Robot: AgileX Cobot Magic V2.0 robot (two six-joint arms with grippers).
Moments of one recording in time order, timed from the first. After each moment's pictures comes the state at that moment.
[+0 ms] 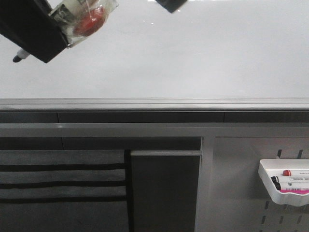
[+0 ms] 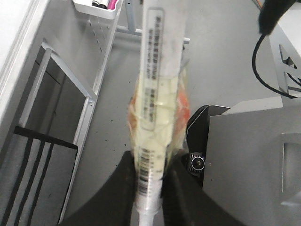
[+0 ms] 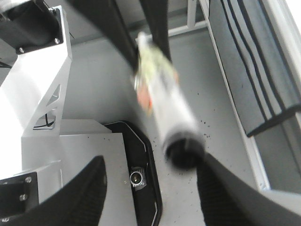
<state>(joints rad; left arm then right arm) -0.52 1.23 -1.06 -0.57 1.09 1.05 0.61 1.36 -1.33 0.58 1.13 -0.86</state>
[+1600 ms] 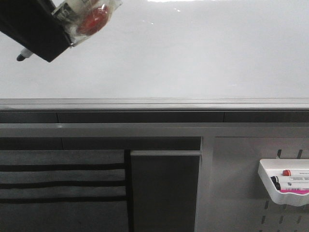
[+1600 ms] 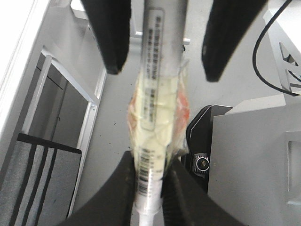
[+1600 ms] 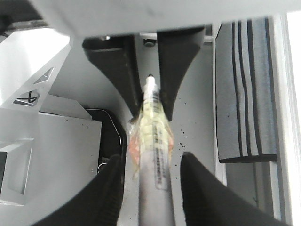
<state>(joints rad) -0.53 1.23 -1.06 -0.57 1.08 1.08 0.68 1.49 -1.50 0.53 1.20 -1.04</state>
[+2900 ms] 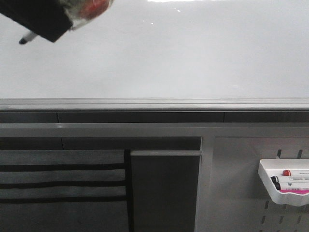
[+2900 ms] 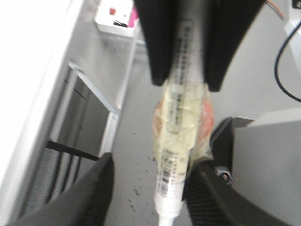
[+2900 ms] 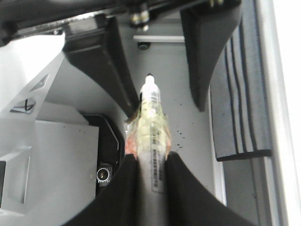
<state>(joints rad) -0.52 1.18 -1.06 -0.57 0.99 1.08 0.68 1.45 -1.50 0.51 1.18 -0.96</state>
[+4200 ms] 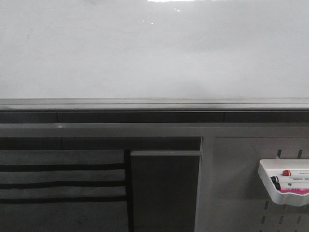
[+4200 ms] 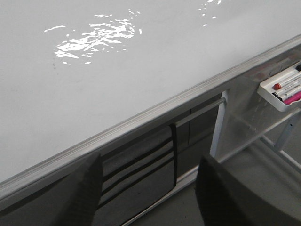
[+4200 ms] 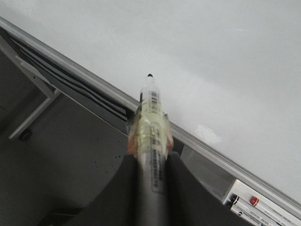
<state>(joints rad) -0.13 0.61 -0.62 -0.66 0.69 0.82 0.42 1.17 -1.23 0.20 0.87 -0.25</state>
